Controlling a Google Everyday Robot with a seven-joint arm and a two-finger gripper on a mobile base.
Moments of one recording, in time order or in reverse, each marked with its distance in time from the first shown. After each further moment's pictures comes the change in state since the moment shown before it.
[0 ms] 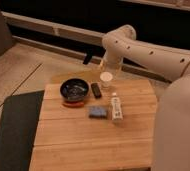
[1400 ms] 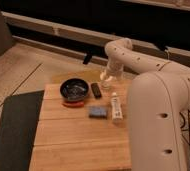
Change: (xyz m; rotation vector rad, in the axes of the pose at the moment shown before) arm 0.015 -0.004 0.104 0.070 0.206 -0.146
